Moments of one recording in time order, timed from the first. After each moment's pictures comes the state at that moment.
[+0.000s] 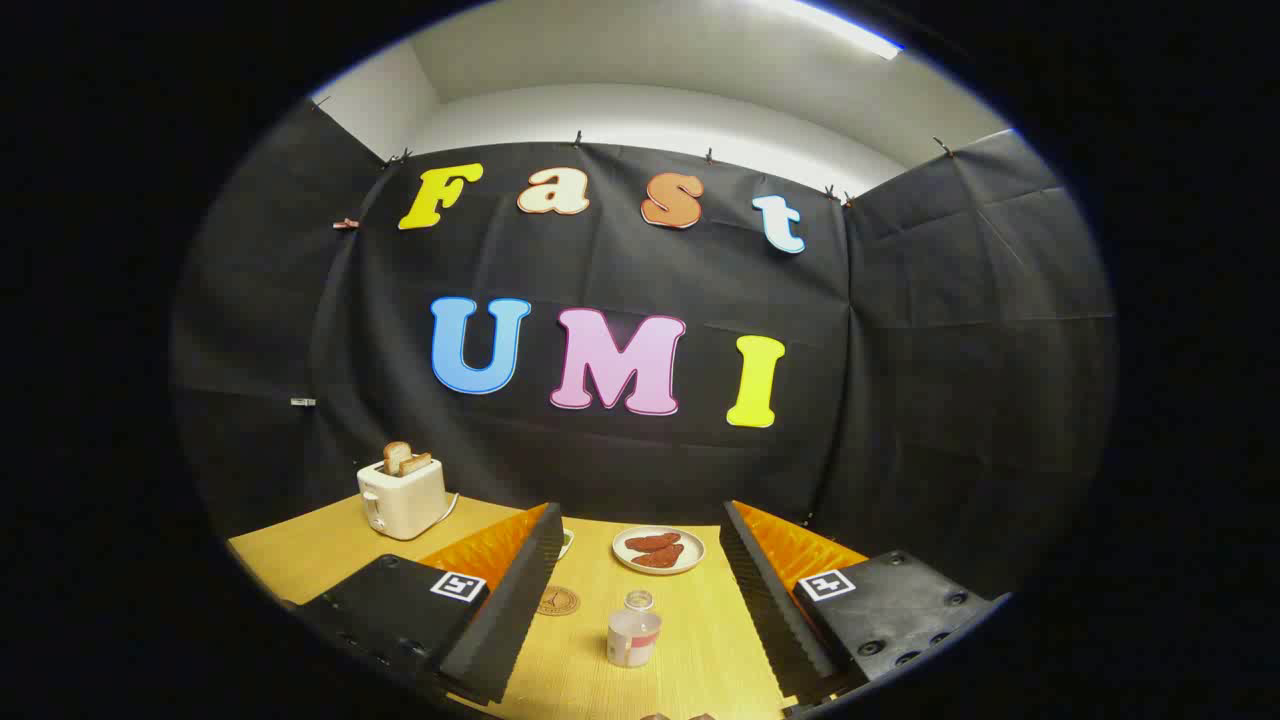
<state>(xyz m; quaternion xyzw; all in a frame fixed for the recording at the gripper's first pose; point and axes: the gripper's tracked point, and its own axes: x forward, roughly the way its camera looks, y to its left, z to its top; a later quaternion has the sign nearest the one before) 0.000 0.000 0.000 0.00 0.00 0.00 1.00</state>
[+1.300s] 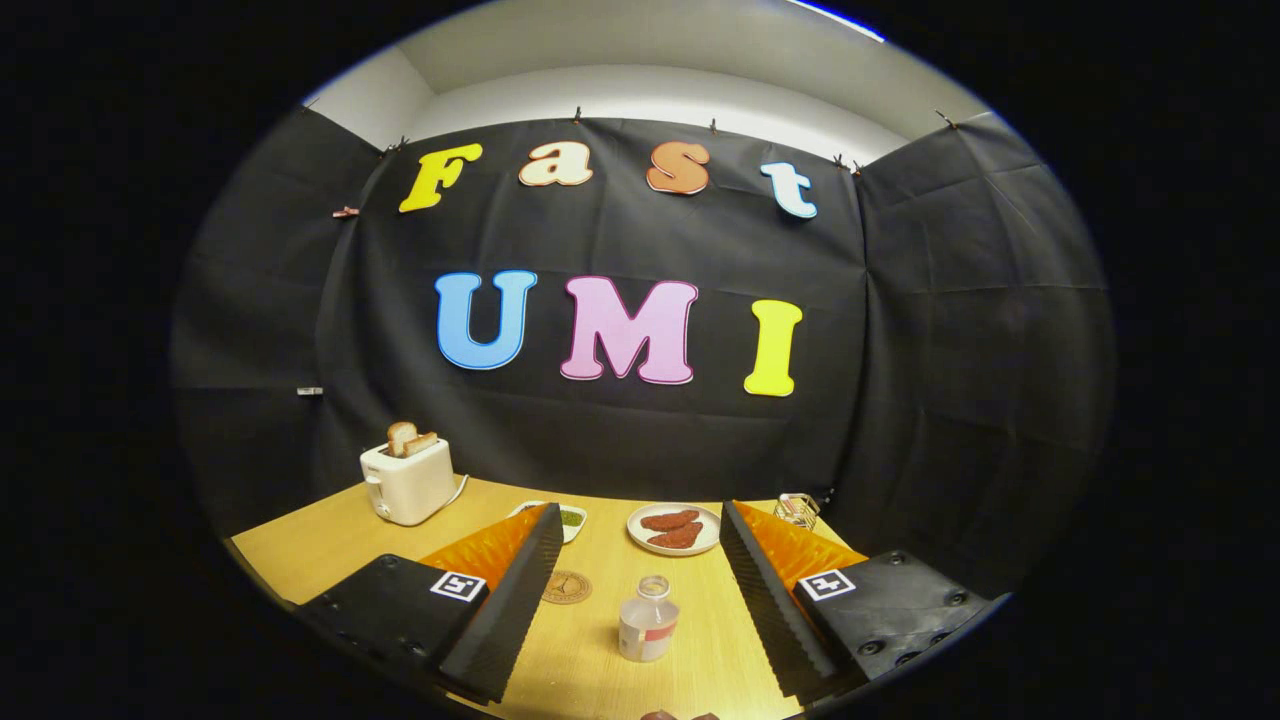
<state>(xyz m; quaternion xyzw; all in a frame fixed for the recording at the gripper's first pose) 0.034 0.006 -0.049 0.01 0.04 0.03 1.00</state>
